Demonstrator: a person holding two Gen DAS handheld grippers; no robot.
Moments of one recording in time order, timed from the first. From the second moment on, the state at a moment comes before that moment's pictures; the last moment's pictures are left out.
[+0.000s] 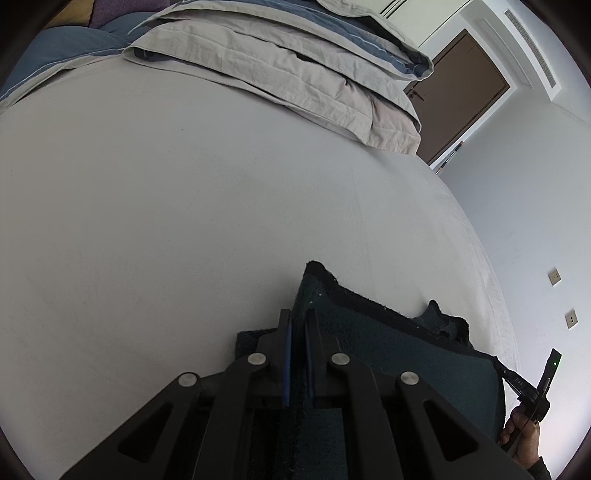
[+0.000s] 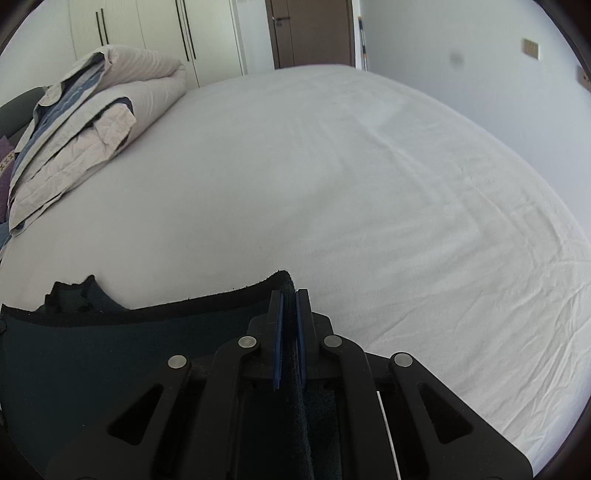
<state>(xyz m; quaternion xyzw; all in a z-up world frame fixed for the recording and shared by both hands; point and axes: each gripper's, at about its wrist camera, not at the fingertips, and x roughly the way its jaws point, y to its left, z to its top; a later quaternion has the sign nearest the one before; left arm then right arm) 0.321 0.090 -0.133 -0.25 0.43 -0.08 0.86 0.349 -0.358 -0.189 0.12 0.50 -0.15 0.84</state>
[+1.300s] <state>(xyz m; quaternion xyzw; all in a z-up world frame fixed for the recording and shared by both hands) 0.231 0.026 -0.128 -0.08 0.46 -0.08 0.88 0.236 -0.237 -0.164 0.20 0.52 0.04 0.83</state>
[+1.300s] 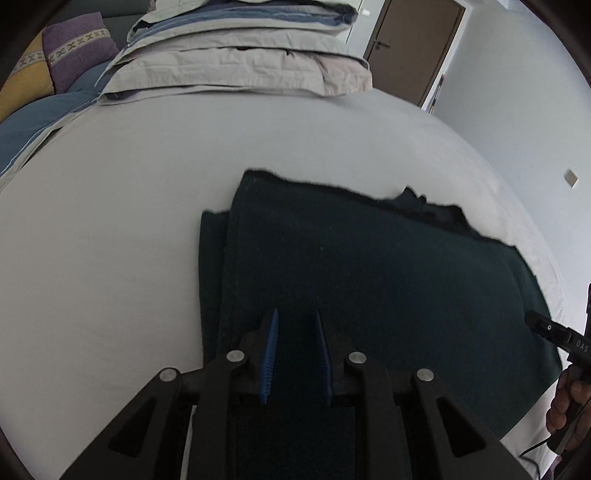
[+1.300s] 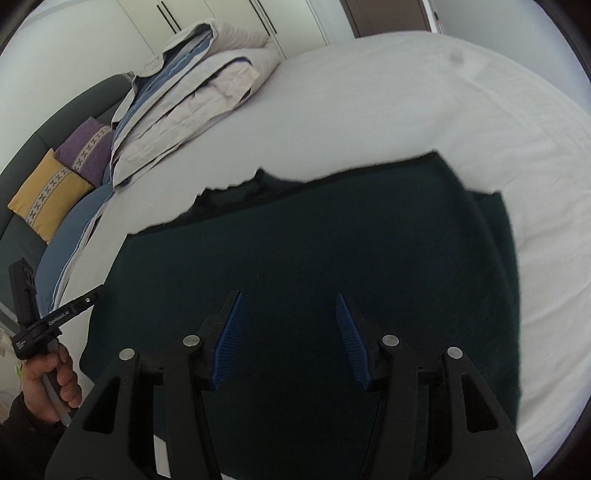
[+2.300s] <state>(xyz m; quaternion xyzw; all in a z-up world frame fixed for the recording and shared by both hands) 0.165 0.009 -0.132 -0.02 0.46 -0.11 0.88 0.068 -0.355 -0.143 0.45 0.39 -0.09 0.80</state>
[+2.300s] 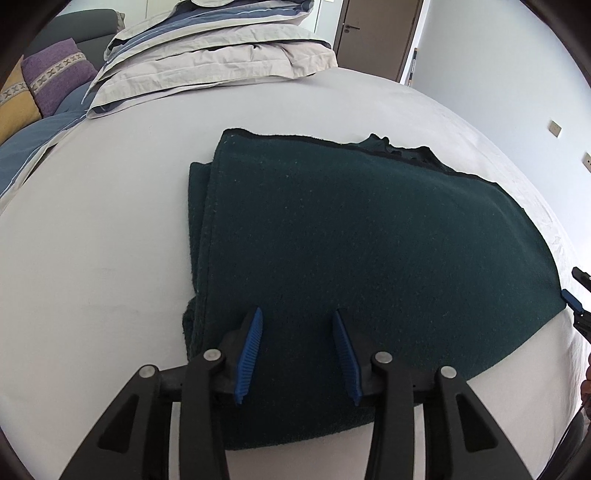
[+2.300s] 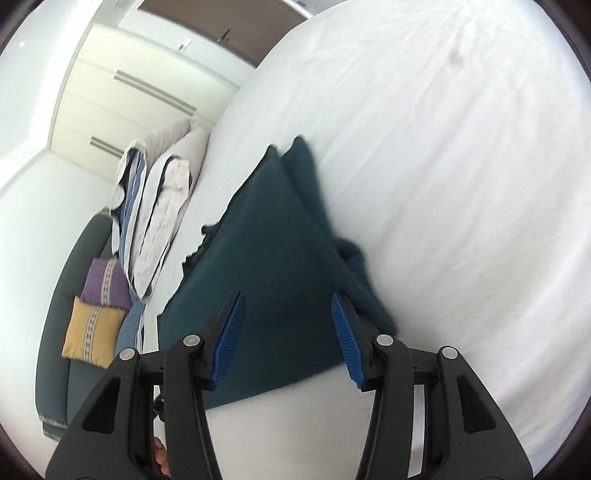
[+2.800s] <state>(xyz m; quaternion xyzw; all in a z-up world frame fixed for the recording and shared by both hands) 0.155 0.026 -0.136 -0.06 0.45 -0.13 0.88 0.078 -0.348 -0.104 0.27 0.44 -0.14 0.84</state>
